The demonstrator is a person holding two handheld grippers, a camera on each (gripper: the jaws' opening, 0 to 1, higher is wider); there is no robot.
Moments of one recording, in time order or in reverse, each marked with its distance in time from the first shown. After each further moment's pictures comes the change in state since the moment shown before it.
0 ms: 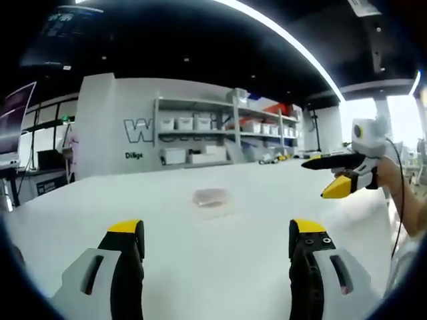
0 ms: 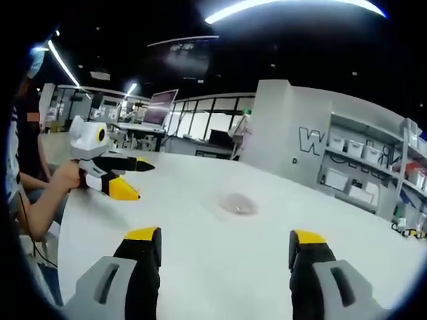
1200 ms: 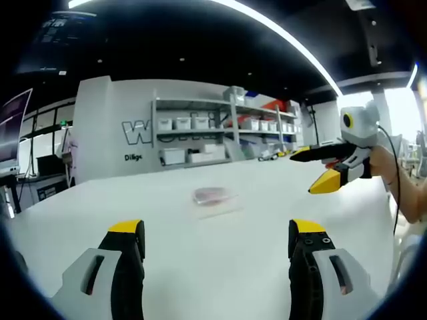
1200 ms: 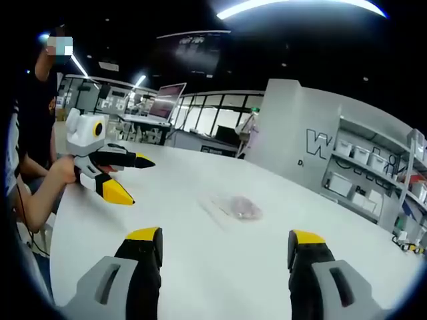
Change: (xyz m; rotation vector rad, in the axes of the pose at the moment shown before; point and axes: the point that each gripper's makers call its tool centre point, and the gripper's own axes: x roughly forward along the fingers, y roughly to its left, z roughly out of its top) left arm 0.000 -0.004 -0.003 0.034 0.011 -0.005; right arm 0.020 -0.002 0.008 -0.065 0.027 0.034
